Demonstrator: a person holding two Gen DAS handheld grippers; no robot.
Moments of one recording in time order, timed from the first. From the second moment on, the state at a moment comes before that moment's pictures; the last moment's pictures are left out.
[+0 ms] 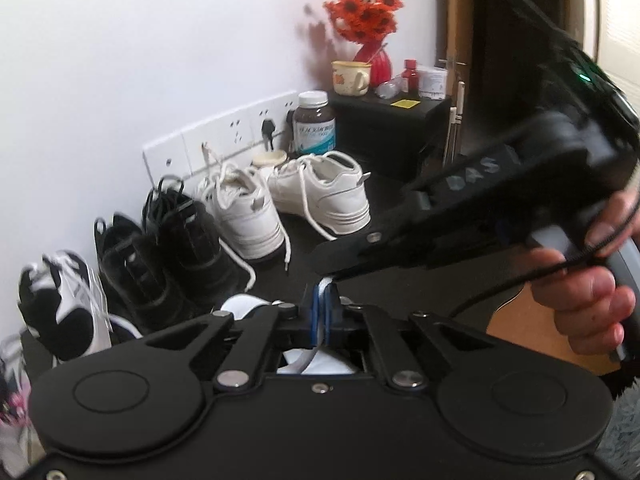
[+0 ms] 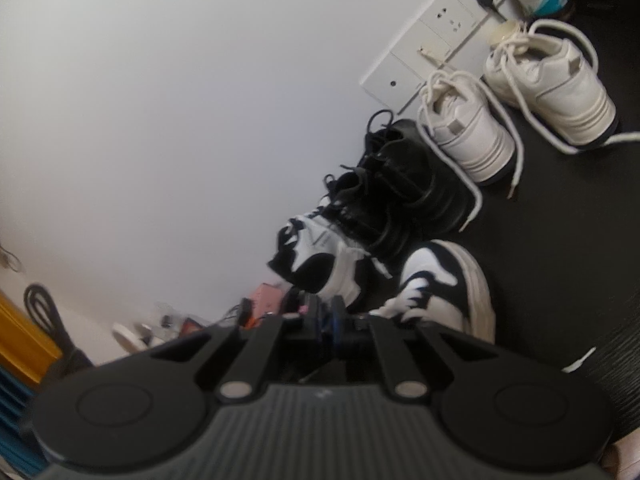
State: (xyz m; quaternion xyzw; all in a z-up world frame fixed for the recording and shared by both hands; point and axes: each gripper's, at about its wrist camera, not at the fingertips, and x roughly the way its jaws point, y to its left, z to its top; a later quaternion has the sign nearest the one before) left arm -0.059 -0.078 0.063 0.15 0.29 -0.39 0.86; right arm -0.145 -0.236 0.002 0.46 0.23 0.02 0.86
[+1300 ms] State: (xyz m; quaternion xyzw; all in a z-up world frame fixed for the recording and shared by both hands) left arm -0.055 -0.073 0.022 0.20 0.33 -0.44 0.81; right arm -0.118 -0.204 -0.007 0.30 0.37 -0.06 0.88
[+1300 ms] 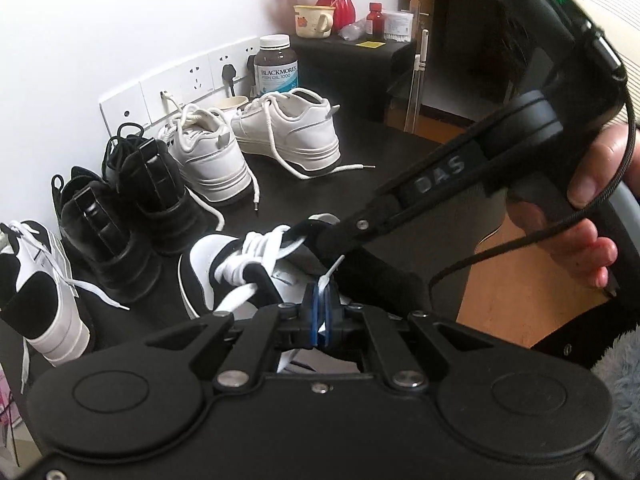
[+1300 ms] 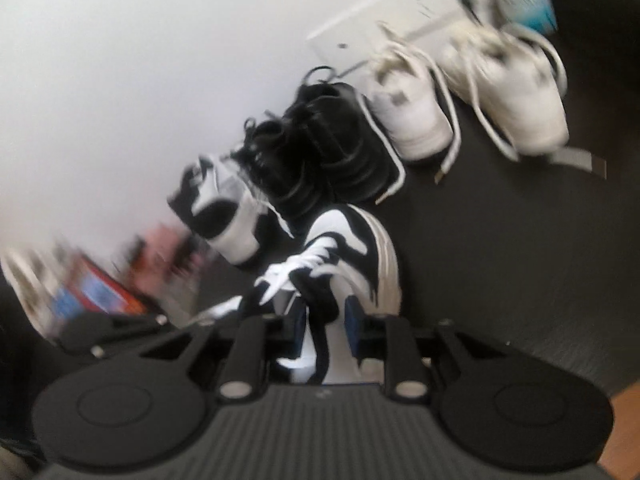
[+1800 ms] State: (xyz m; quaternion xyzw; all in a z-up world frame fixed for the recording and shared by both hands) left arm -0.053 -0.073 0.023 0.19 0.33 -0.44 0.81; right arm -0.145 -0.268 -0.114 0.76 0.26 -0.03 0.60
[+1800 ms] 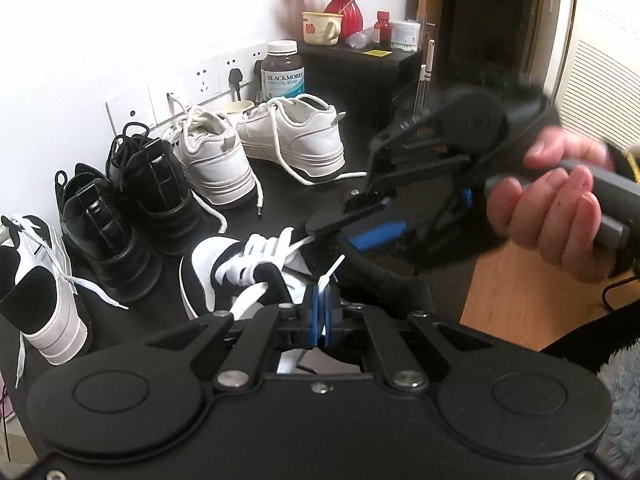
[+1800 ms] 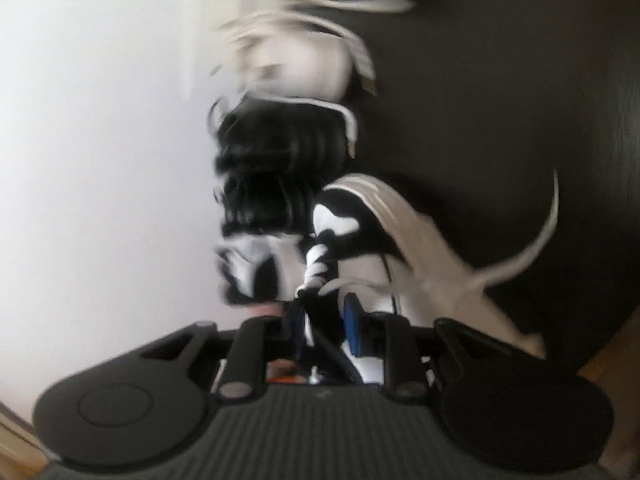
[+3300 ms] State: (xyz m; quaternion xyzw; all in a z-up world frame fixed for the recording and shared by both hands) left arm -0.049 -0.120 0.020 0.37 0.30 -0.44 0.76; right arm -0.171 -0.238 -0.055 0.53 0.29 -0.07 0.80
